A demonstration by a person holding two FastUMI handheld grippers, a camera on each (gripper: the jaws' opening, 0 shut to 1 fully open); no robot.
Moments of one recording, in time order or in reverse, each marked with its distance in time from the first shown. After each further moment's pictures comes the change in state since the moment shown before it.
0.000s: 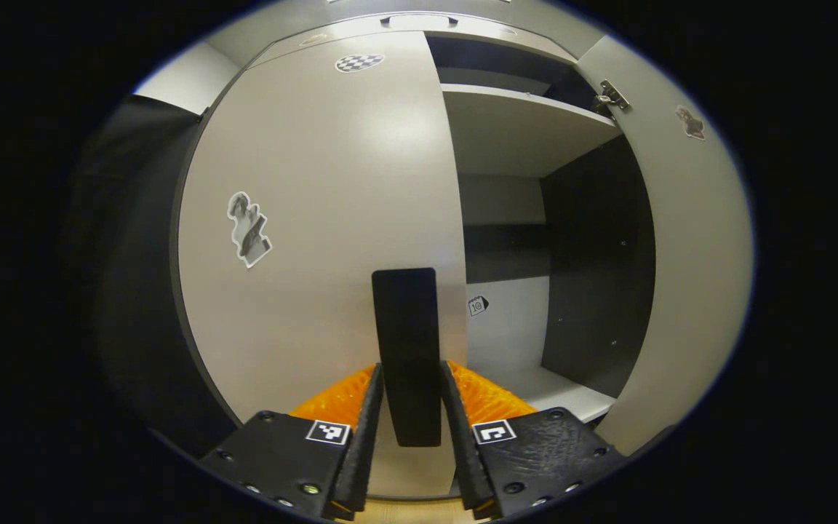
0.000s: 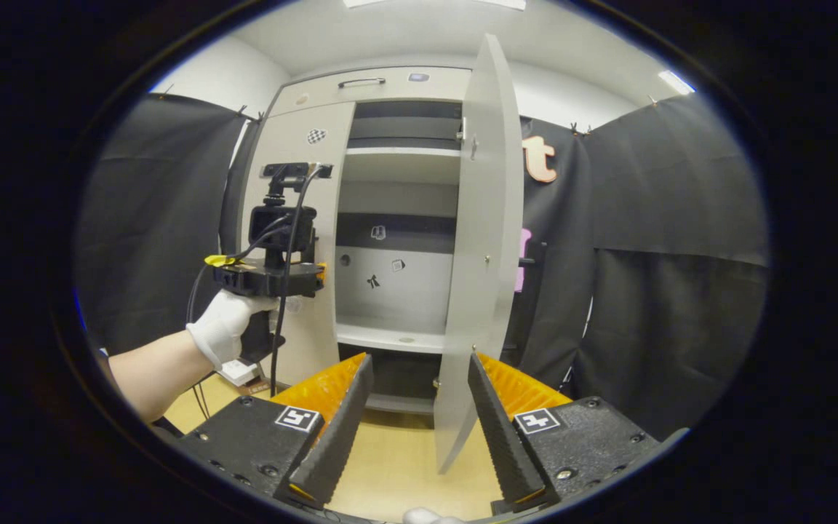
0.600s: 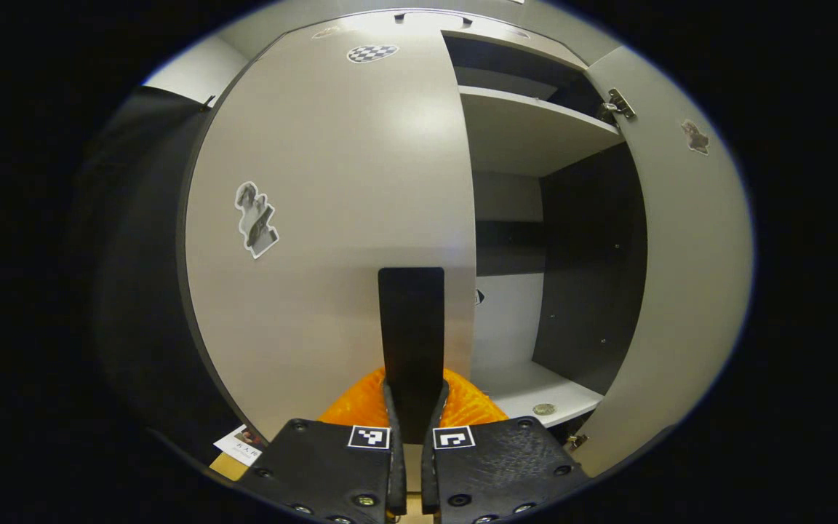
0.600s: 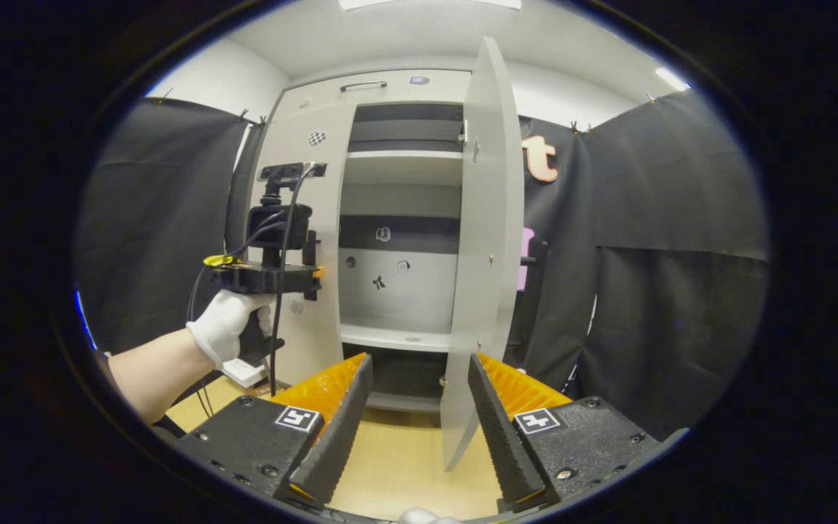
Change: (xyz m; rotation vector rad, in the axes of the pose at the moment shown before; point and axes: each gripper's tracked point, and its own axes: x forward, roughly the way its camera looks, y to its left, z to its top) left arm -0.016 0.004 -0.001 -0.049 0.035 -0.047; right arm -0.003 0.002 -0.003 0.017 -0.004 0.015
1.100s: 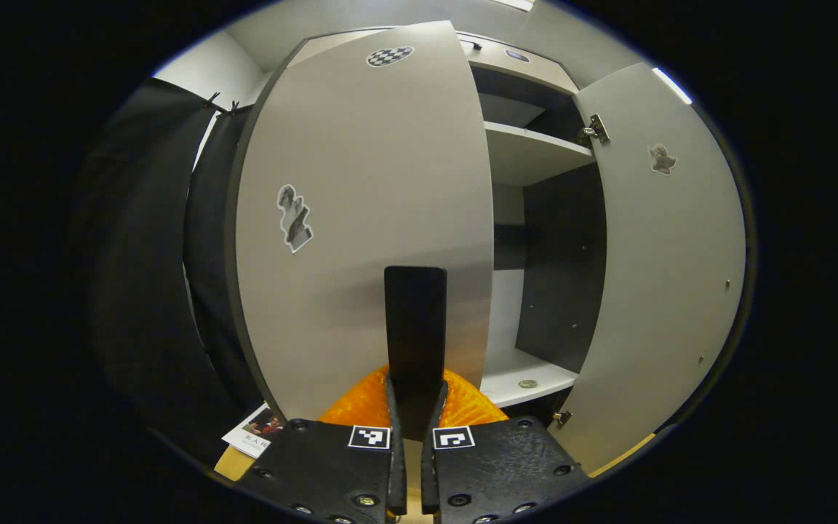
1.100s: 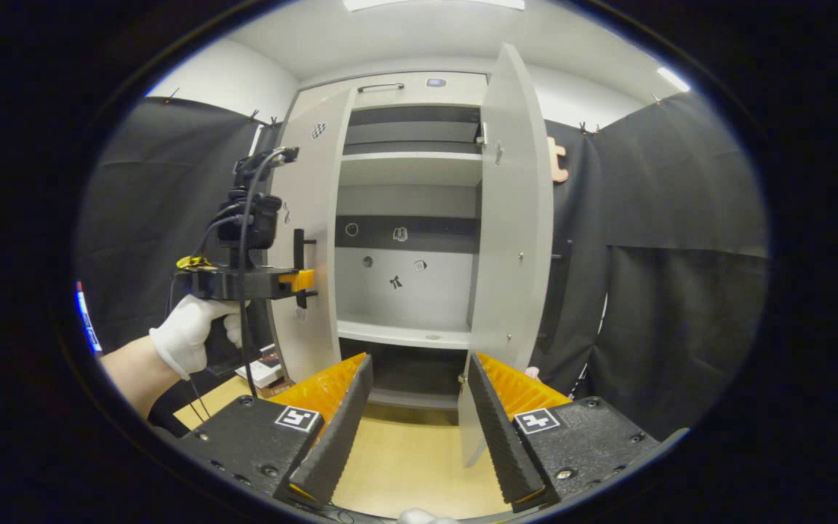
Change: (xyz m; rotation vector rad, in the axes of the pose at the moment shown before) left arm -0.078 0.026 -0.002 -0.032 -0.003 -0.067; right arm -0.019 0.042 -0.007 -0.005 -0.001 0.047
